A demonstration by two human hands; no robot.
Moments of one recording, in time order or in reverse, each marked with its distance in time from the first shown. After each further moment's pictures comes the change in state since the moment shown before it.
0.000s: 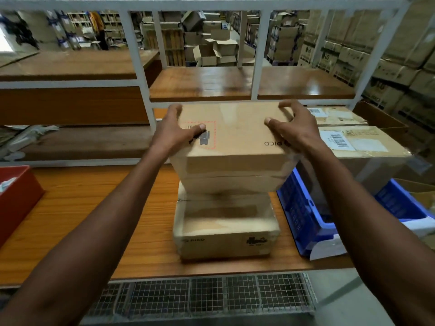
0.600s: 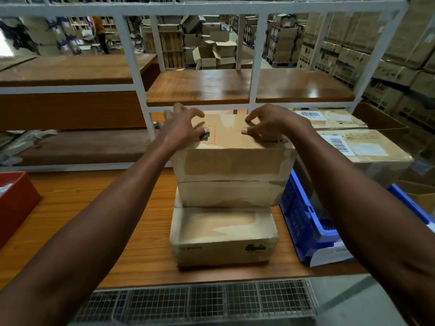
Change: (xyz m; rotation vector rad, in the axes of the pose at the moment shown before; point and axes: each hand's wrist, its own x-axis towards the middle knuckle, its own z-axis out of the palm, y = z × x) left_hand 0.036 0.023 0.019 0.458 -0.123 0.097; right_hand 0.057 -0.036 0.022 -0.513 -0.460 -0.200
